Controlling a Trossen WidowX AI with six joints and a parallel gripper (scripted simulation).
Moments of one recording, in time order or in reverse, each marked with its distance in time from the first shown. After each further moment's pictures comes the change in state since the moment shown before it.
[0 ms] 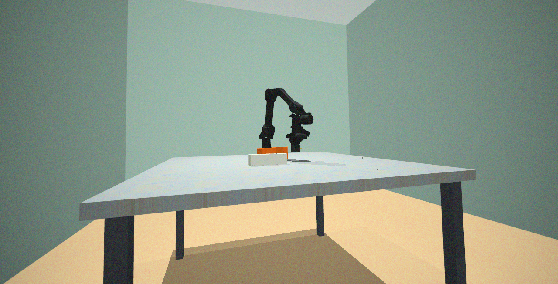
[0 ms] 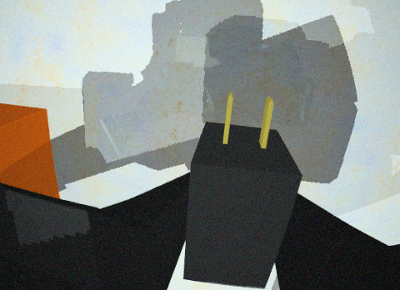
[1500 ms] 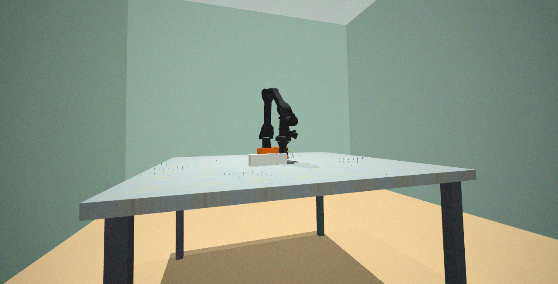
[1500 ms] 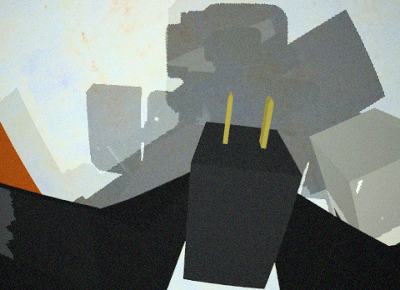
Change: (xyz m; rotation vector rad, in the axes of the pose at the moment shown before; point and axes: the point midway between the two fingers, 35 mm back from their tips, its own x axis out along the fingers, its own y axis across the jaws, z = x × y) arm 0.018 -0.019 -0.085 0.516 -0.007 0.020
